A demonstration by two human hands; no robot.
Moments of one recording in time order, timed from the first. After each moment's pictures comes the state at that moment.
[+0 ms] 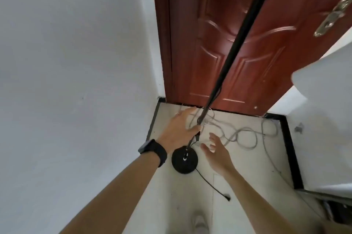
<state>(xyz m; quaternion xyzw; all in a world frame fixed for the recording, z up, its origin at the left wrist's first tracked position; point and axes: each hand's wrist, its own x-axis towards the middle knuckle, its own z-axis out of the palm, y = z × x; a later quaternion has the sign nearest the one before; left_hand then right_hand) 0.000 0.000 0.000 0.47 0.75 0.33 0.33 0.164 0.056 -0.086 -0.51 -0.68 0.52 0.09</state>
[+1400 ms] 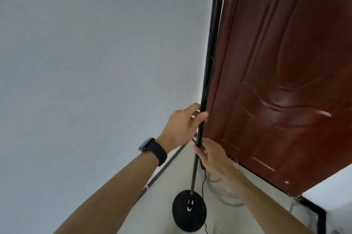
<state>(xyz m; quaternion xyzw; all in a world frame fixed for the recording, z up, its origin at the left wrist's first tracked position) 0.103 -0.074 0.238 0.38 0.81 0.45 0.05 0.181 0.062 0.121 -0.08 -0.95 0.30 0.09</state>
